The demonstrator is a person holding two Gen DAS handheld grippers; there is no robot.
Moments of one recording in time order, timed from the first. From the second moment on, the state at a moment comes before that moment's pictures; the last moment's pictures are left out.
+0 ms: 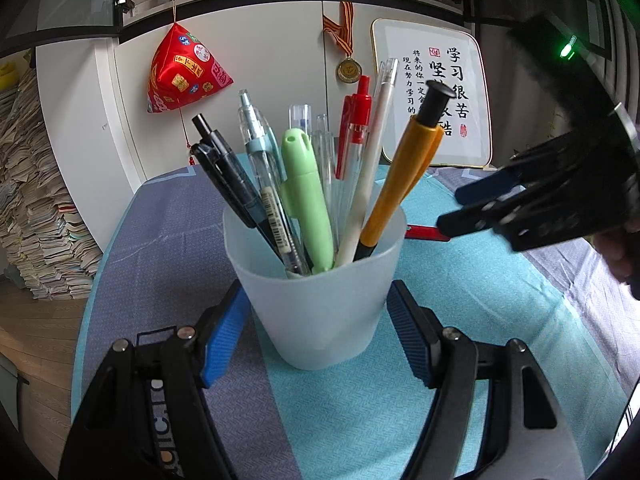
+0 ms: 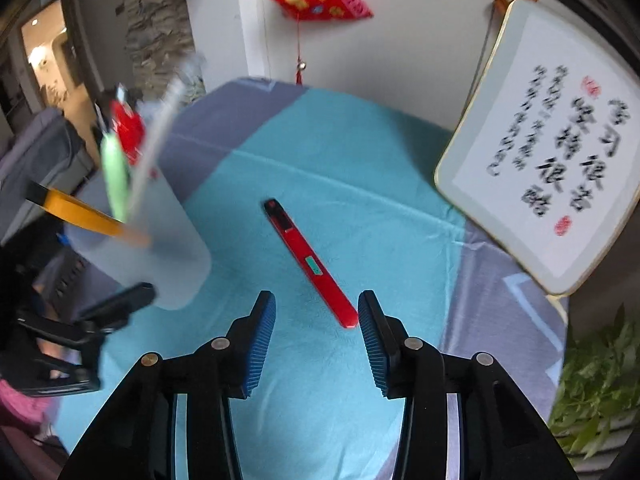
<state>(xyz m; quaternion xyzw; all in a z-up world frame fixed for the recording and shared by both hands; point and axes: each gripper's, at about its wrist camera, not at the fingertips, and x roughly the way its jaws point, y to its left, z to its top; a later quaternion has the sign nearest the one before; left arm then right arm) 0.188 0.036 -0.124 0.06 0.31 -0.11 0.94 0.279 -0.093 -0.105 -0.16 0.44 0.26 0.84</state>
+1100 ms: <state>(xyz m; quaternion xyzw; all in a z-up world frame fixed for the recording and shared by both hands) 0.188 0.037 -0.125 0.06 0.31 -0.11 0.94 0.150 -0.165 -0.124 -0.21 0.53 0.24 0.79</state>
